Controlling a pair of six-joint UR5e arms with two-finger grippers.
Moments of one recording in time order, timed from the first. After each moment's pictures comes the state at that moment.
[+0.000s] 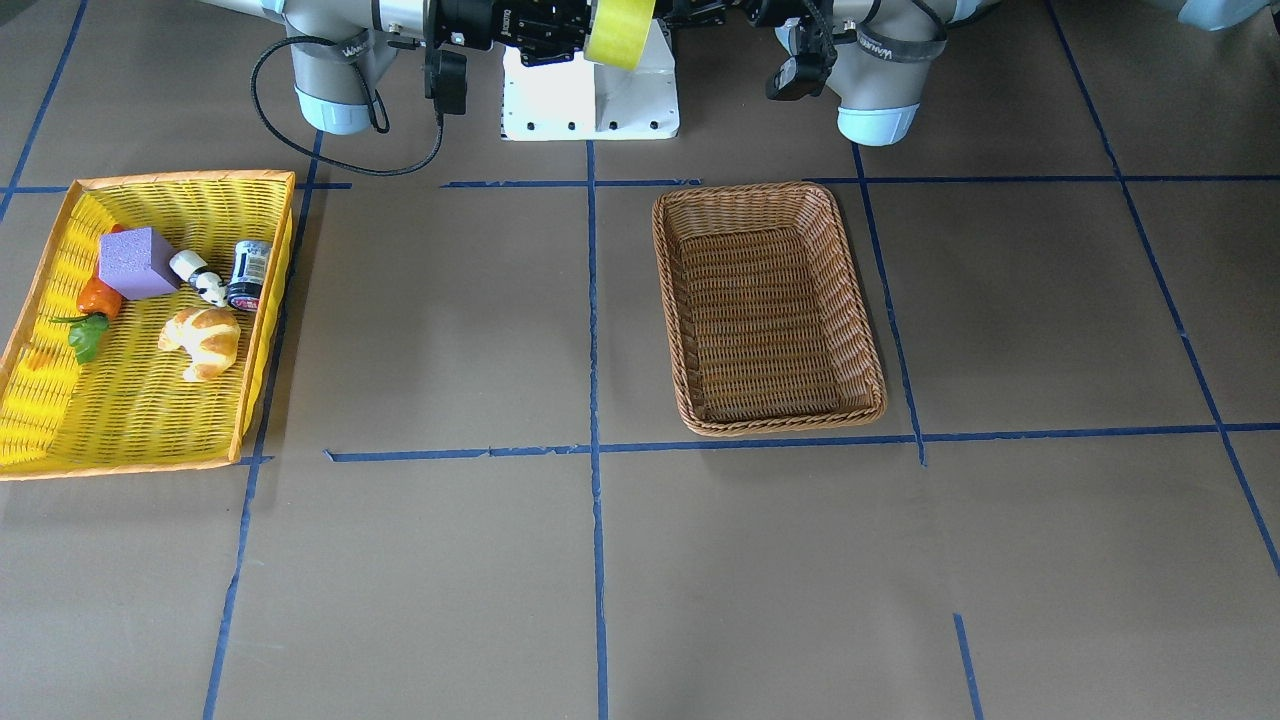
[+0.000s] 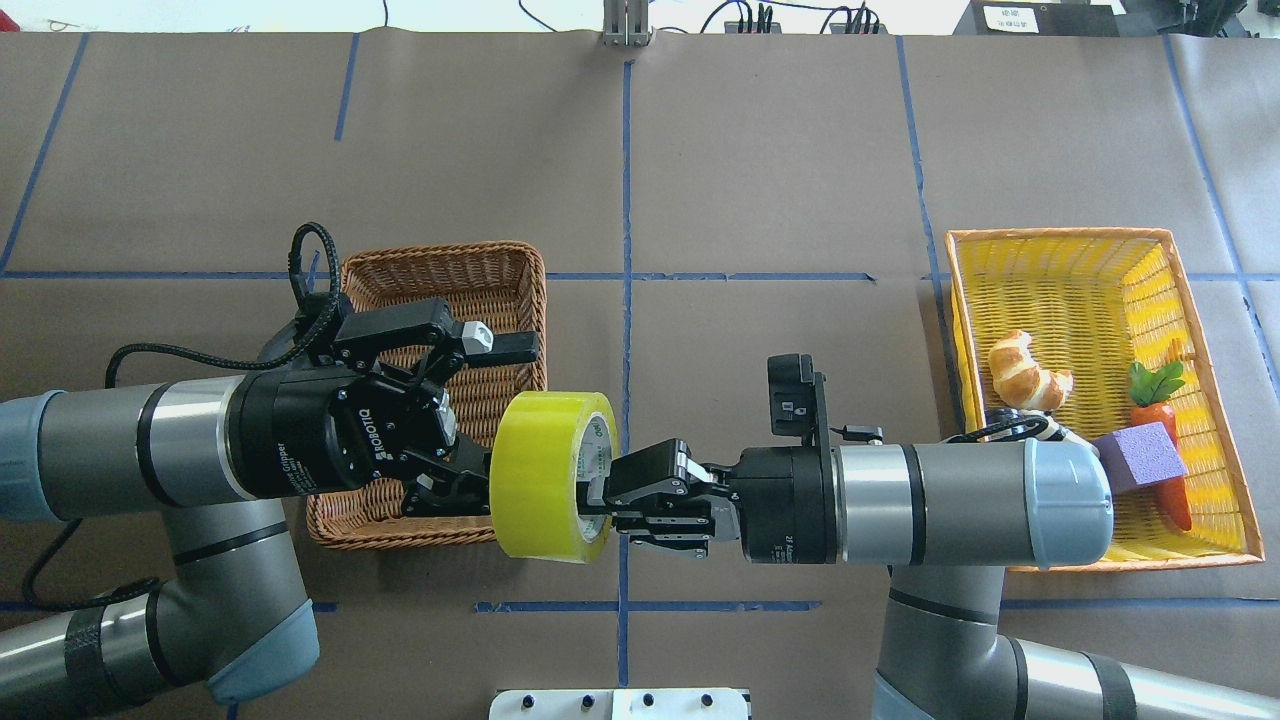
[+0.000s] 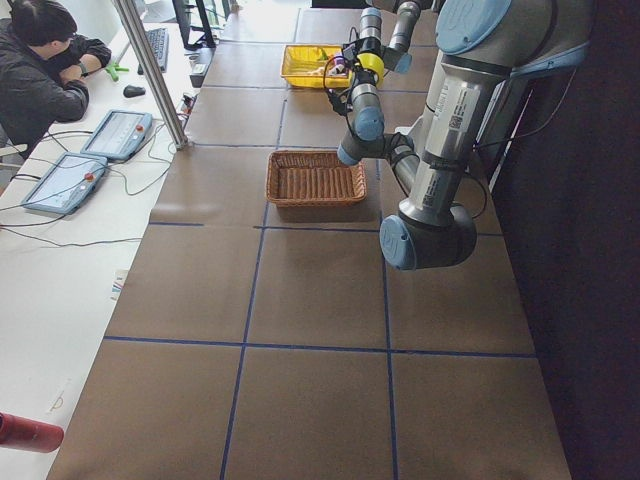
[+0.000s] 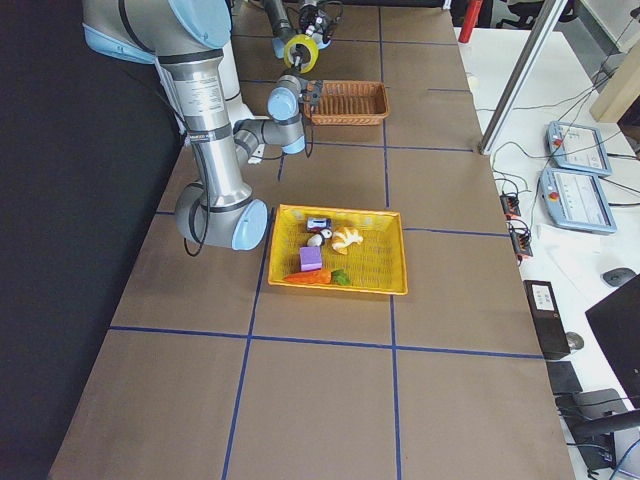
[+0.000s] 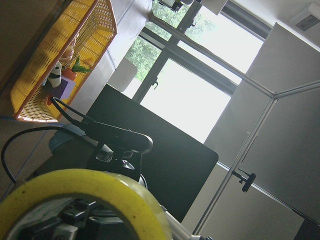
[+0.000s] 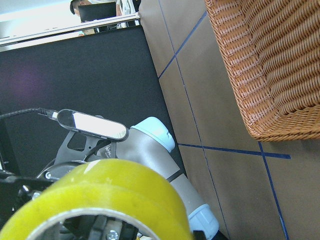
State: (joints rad) left arm -0.44 -1.95 -1.82 -3.36 -1.76 -2.43; right arm 0.32 -1.18 1.81 -0.06 1.79 2.02
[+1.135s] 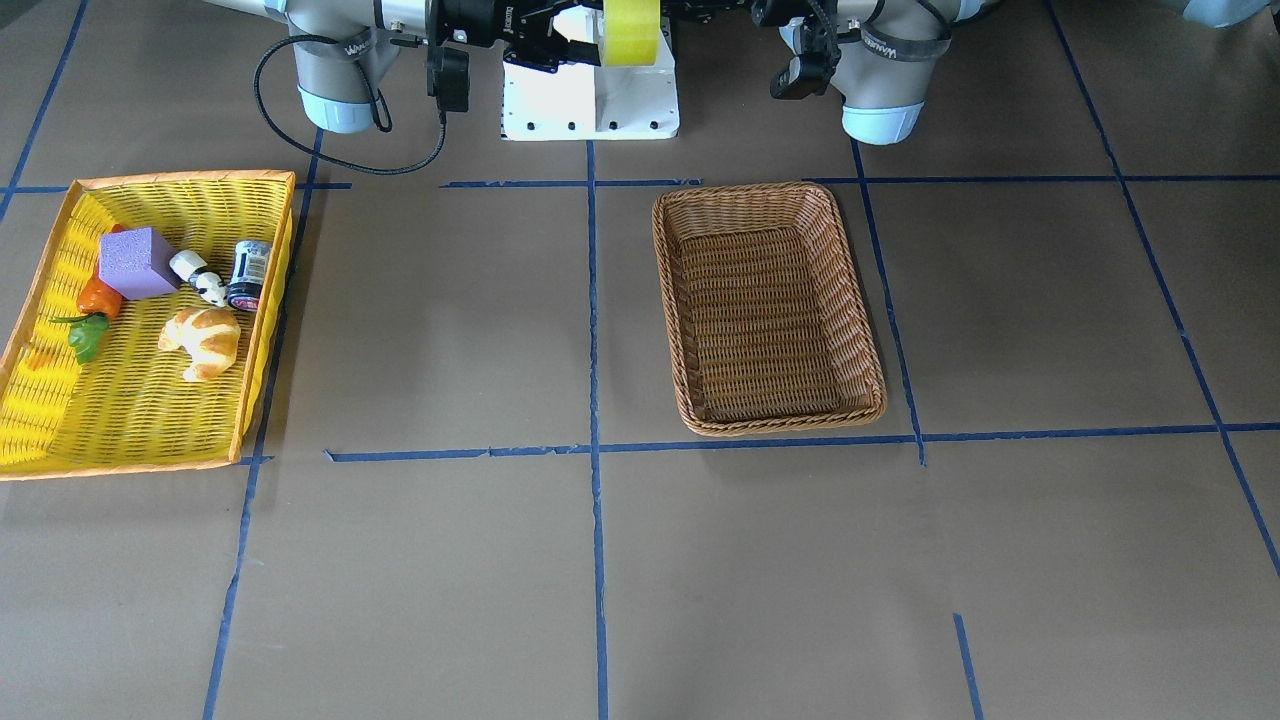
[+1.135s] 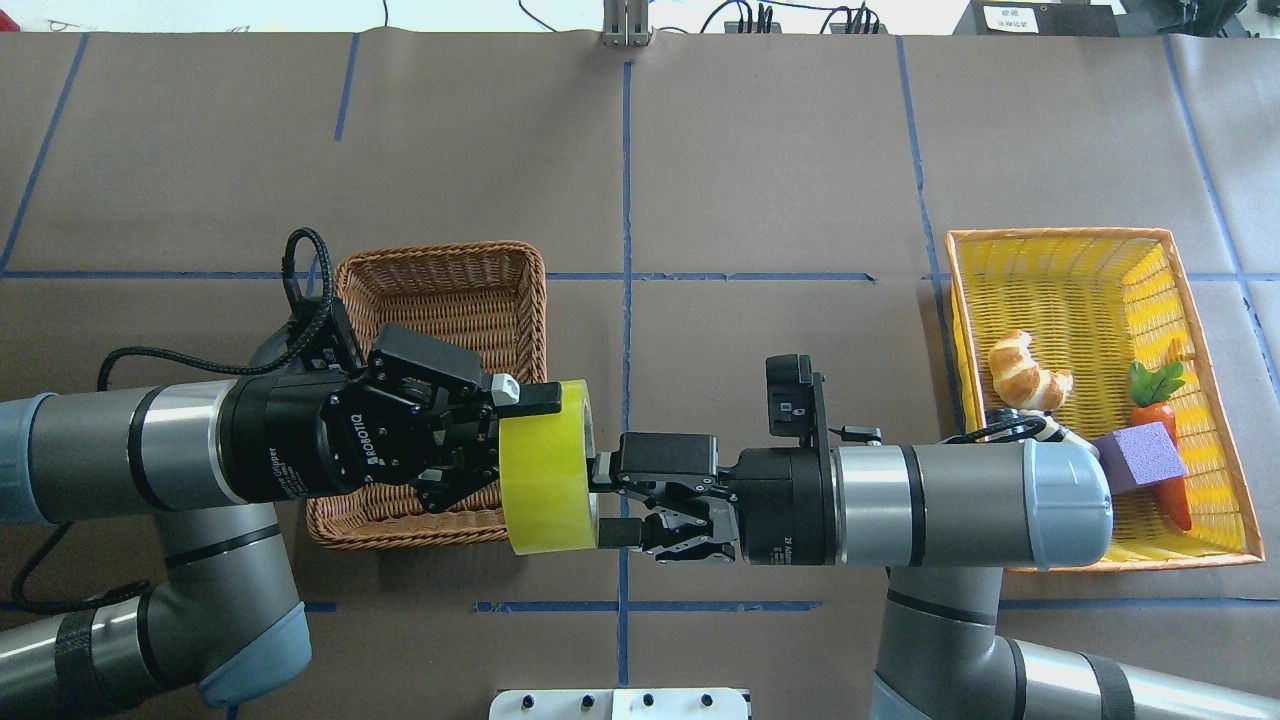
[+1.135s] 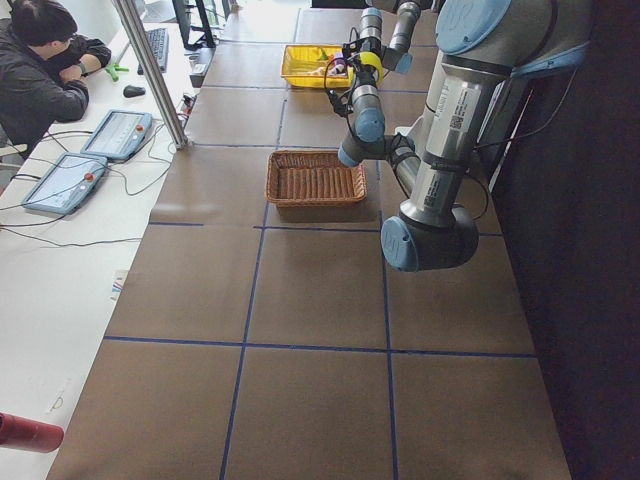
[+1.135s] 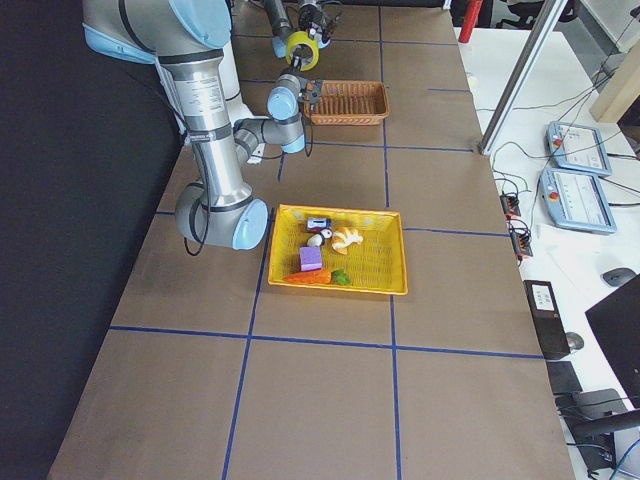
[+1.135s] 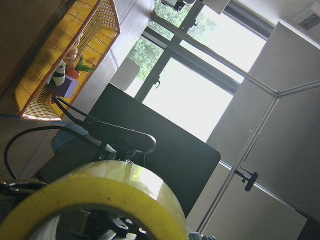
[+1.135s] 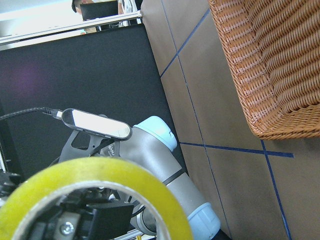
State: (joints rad) left arm -0.44 -1.94 -1.83 -3.36 -1.77 -2.43; right arm 0.32 -1.18 1.81 -0.06 1.79 2.02
